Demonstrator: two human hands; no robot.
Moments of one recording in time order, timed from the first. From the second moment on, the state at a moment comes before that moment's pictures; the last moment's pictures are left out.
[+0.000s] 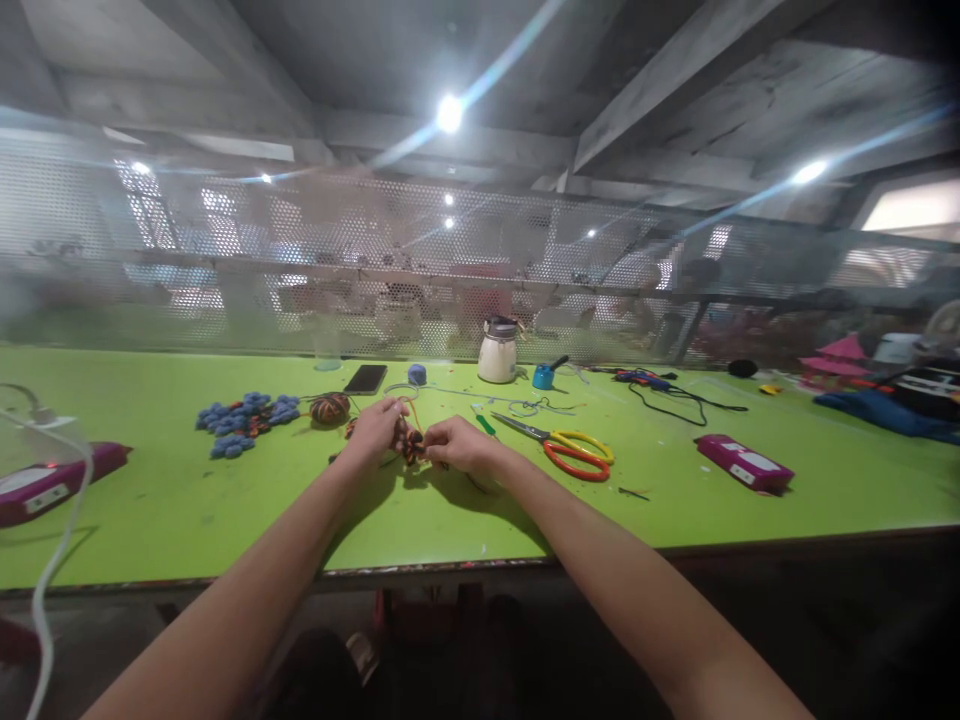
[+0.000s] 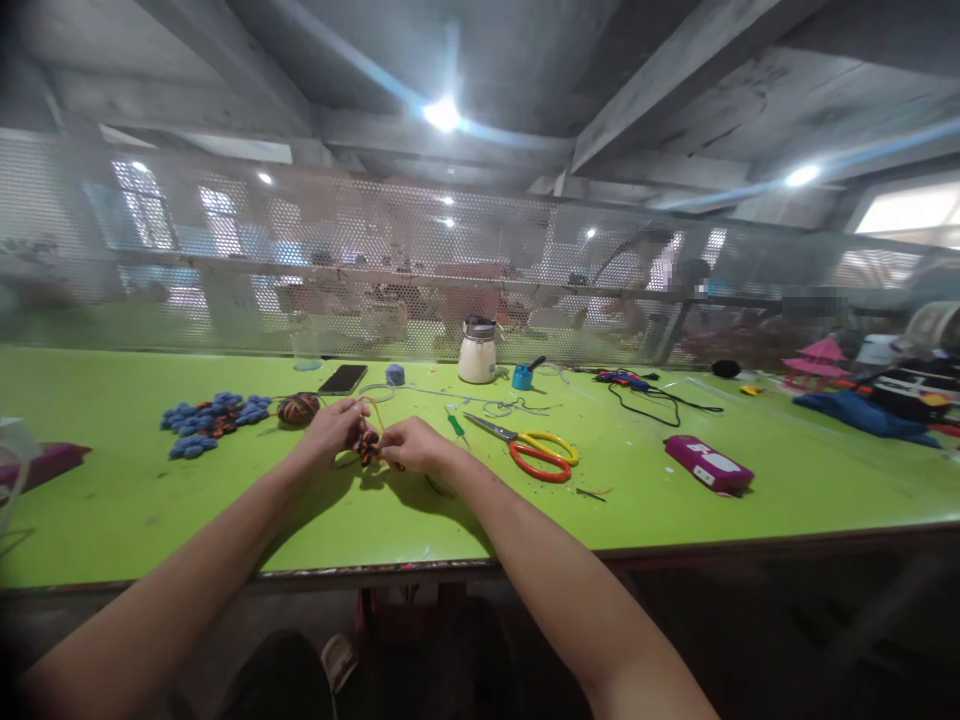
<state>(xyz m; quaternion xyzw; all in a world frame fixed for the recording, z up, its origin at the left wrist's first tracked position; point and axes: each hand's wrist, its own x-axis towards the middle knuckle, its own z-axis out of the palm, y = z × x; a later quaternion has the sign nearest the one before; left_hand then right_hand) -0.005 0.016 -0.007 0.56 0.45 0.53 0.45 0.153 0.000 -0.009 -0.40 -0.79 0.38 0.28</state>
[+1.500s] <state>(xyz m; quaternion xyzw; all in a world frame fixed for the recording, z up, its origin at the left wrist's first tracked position) 0.005 0.001 -0.005 0.60 0.33 0.50 0.52 0.172 0.005 0.013 -0.41 -0.59 0.48 0.50</state>
